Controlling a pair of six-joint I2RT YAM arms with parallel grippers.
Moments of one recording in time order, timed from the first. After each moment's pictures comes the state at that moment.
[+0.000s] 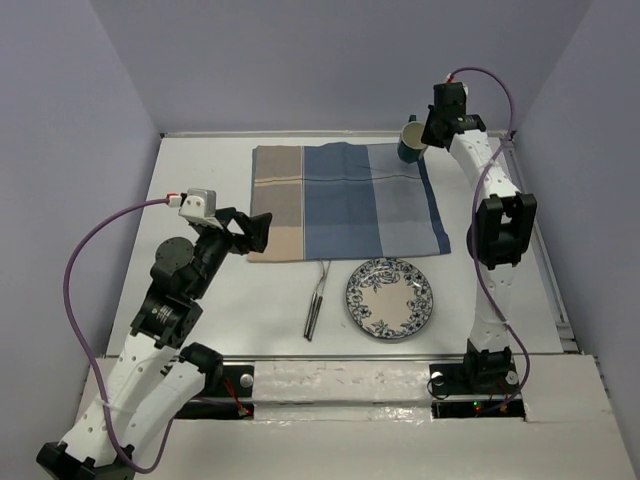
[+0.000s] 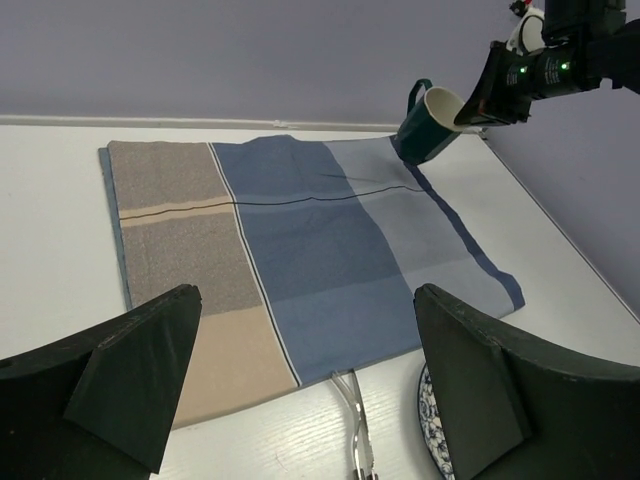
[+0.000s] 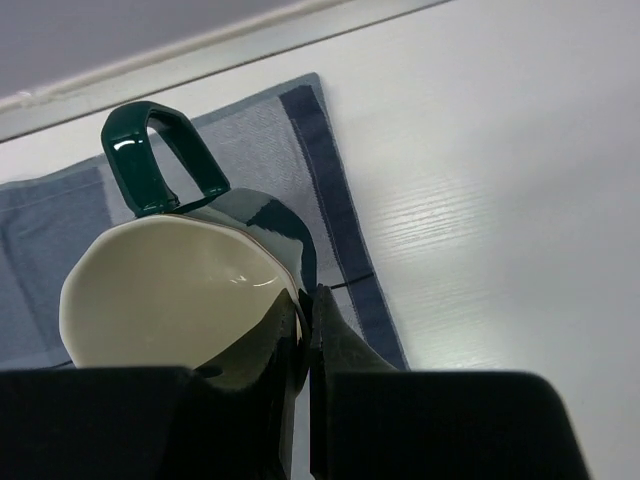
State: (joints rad) left arm -0.44 0.58 0.69 -0.09 -0.05 -0.30; right arm 0.13 2.21 2.18 -0.63 0.21 0.32
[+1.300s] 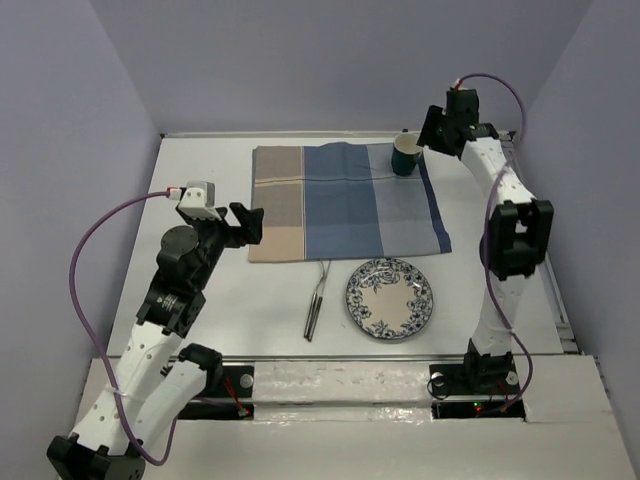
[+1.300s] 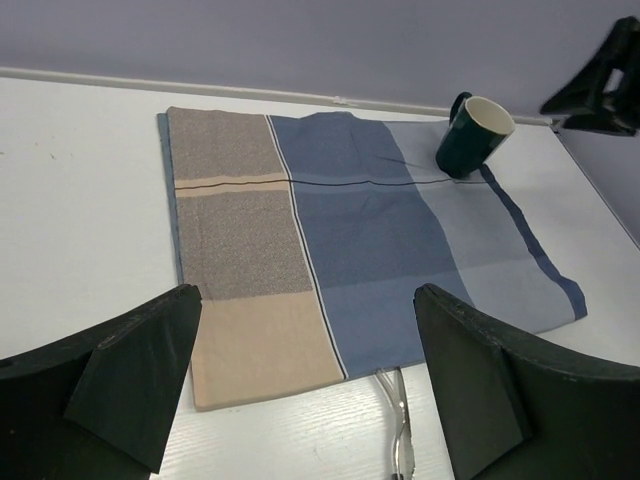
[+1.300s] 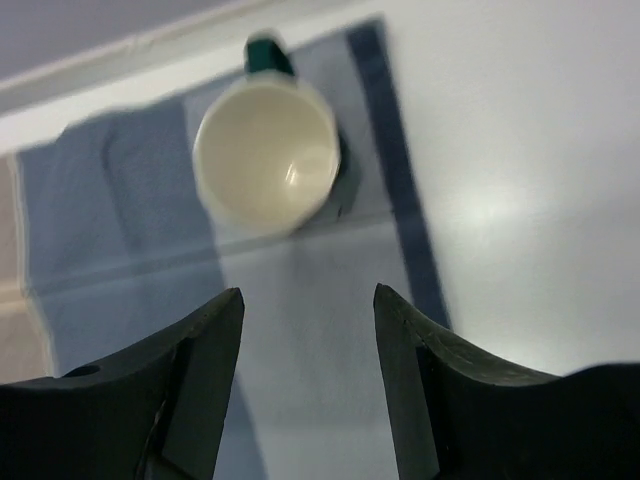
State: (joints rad) left arm -0.36 0.65 0.69 -0.10 -0.07 -0.30; right arm 0.09 2.16 2.06 -0.58 0.04 0.35
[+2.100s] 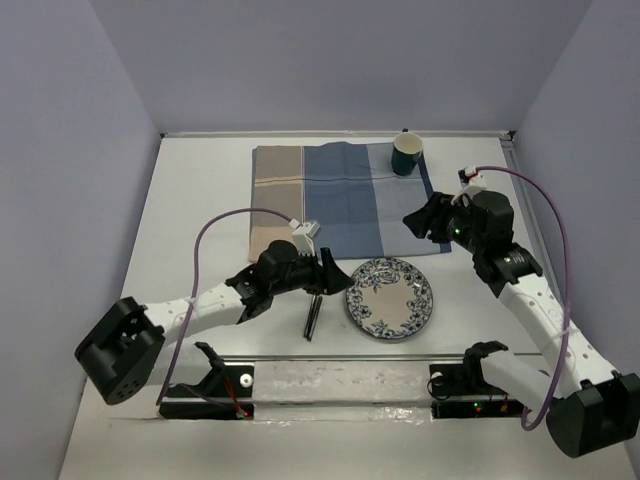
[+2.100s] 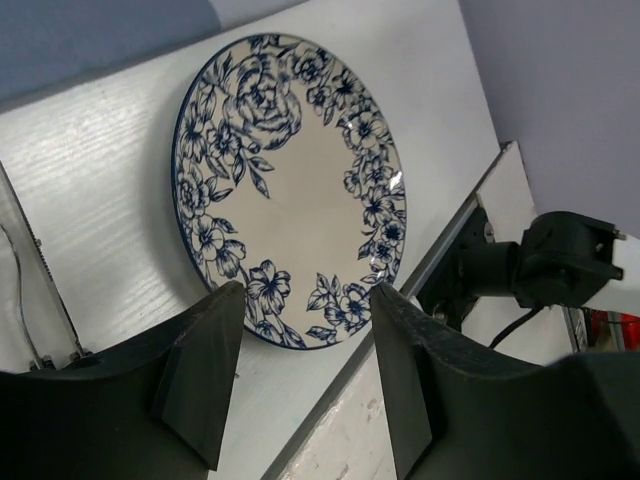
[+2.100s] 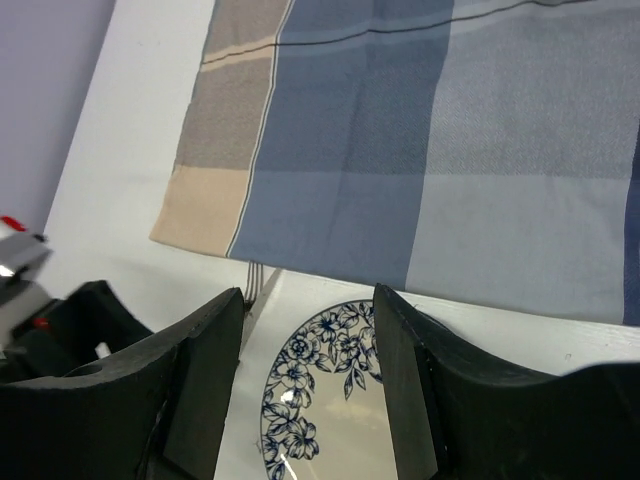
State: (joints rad) left arm -0.82 1.21 0.50 0.33 0.26 -0.77; right arm 0.26 0.97 0.81 -0.22 -0.26 0.47
